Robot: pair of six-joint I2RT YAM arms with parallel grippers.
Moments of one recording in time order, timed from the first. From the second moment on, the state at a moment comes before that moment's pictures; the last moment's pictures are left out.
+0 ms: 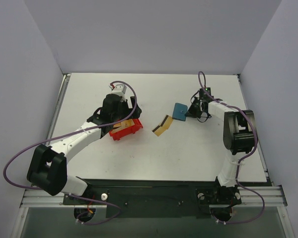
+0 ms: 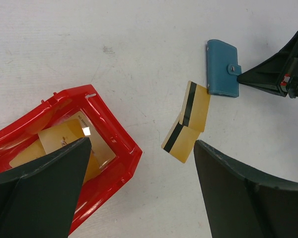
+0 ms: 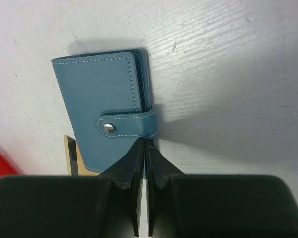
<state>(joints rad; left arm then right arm) -0.50 1.42 0.96 -0.02 -0.03 -0.48 0.12 1.95 1.20 -0.25 -0.16 0.63</state>
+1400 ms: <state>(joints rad) -0.51 1.55 0.99 0.08 0.10 -0.49 0.10 1.98 1.27 -0.22 -0.23 0.60</state>
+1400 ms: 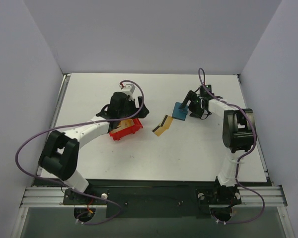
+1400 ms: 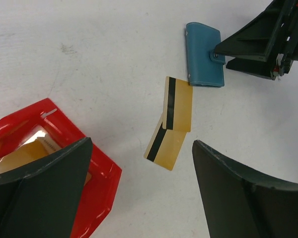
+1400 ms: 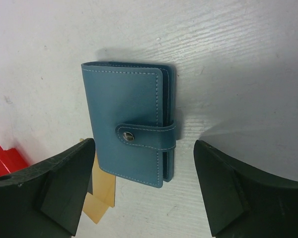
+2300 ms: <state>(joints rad) -0.64 2.40 1.79 0.05 0.33 -0.50 0.10 2.01 1.29 -0.25 -0.28 0.61</state>
